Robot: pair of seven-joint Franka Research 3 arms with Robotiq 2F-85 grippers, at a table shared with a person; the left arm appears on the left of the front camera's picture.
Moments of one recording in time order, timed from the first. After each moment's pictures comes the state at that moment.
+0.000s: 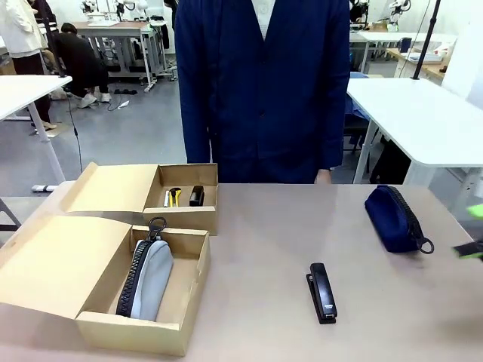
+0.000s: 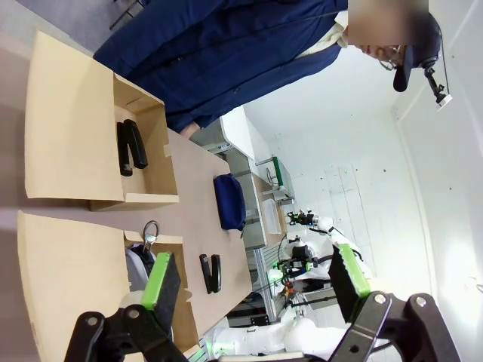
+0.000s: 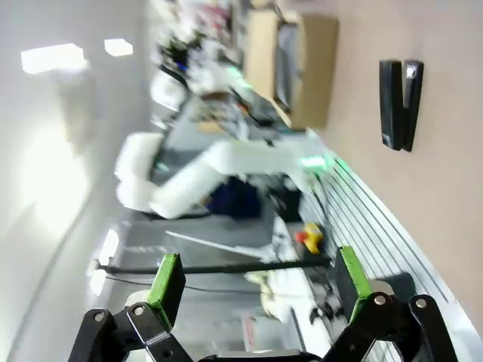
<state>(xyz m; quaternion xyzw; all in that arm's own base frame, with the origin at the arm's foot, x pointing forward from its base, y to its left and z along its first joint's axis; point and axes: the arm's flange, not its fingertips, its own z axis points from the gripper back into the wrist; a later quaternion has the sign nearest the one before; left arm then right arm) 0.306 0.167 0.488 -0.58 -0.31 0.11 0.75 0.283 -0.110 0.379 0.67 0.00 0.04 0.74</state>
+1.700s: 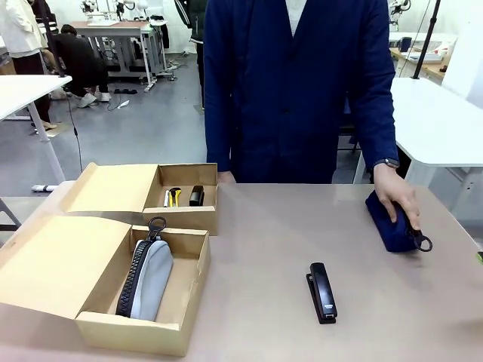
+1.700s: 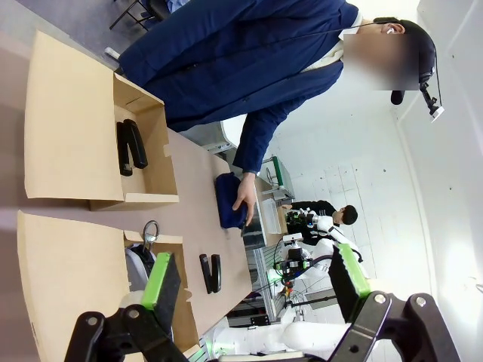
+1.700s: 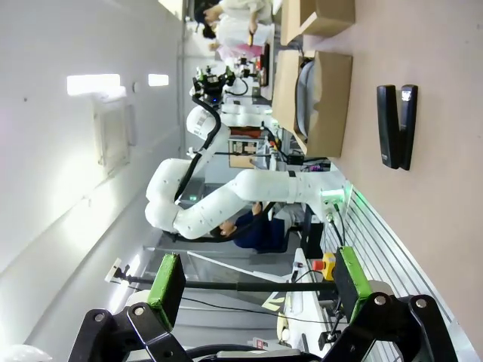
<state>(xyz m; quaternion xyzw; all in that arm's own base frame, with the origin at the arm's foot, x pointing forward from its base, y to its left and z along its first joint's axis) 0.306 0.167 0.488 -0.58 -0.31 0.11 0.74 0.274 -0.134 0.356 0.70 -0.03 0.01 0.71</state>
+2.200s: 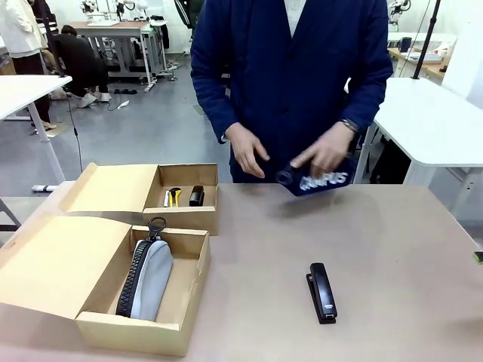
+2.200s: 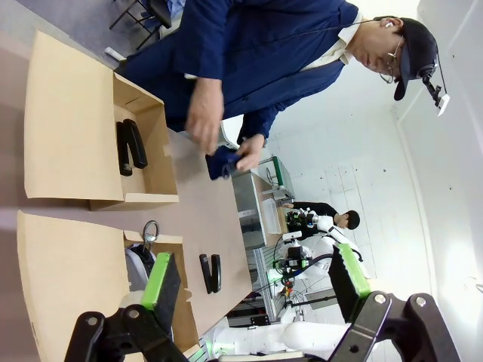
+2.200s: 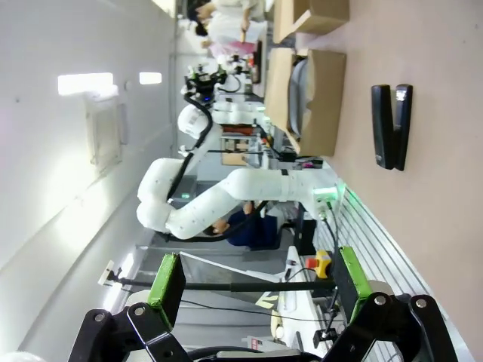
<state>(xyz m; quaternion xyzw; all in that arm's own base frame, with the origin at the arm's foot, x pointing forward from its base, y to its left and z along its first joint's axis) 0.306 0.166 0.487 -0.58 -0.31 0.11 0.74 0.284 -0.123 0.361 0.68 -0.03 0.02 0.73</state>
